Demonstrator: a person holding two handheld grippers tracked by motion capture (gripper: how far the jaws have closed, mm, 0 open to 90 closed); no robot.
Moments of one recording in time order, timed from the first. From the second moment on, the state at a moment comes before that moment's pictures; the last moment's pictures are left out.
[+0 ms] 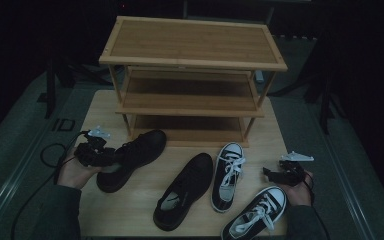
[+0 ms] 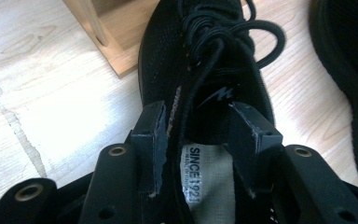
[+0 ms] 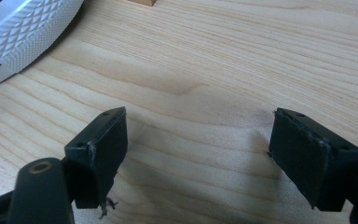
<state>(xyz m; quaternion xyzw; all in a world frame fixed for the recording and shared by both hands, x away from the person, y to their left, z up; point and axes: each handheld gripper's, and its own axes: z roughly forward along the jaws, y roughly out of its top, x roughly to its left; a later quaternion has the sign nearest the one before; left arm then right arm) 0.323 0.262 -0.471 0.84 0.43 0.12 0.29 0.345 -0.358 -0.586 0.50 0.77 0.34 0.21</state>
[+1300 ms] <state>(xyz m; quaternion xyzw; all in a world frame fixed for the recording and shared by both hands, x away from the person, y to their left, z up) 0.300 0.213 -0.434 0.87 0.37 0.13 0.31 0.345 -0.358 -0.586 0.50 0.77 0.34 0.21</state>
